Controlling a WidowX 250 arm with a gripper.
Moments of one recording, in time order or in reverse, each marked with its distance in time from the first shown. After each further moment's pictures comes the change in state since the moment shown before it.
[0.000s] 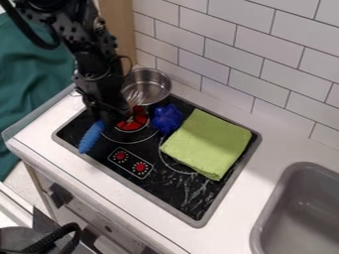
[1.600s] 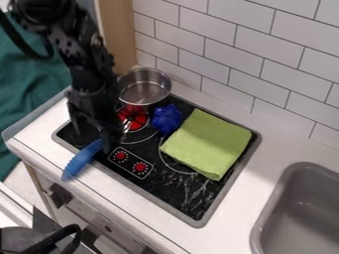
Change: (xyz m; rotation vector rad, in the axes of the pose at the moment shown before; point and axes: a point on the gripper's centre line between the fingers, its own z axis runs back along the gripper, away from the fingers) arm -0.019 -0.024 0.006 -0.007 0.086 0.000
